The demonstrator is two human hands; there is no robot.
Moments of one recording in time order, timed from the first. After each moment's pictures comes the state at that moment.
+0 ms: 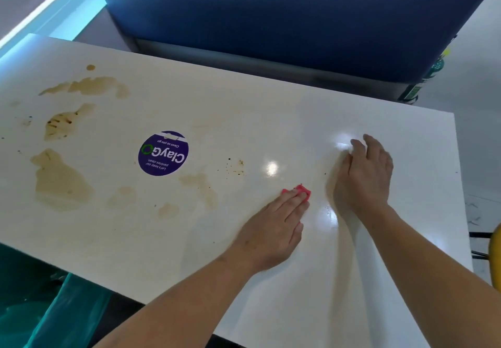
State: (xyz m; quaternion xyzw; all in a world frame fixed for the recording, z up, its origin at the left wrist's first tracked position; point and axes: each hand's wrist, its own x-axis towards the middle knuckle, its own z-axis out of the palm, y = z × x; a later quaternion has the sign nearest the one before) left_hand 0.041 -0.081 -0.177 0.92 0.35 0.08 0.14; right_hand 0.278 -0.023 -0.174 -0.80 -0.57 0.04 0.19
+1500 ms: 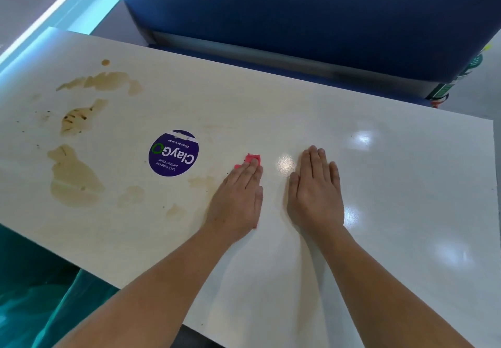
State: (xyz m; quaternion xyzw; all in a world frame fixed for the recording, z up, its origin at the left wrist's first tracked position) left_hand -0.018 -0.020 -0.174 0.84 0.53 0.04 0.06; right_hand 0.172 -0.020 -0.197 -0.73 -0.66 0.09 0.14
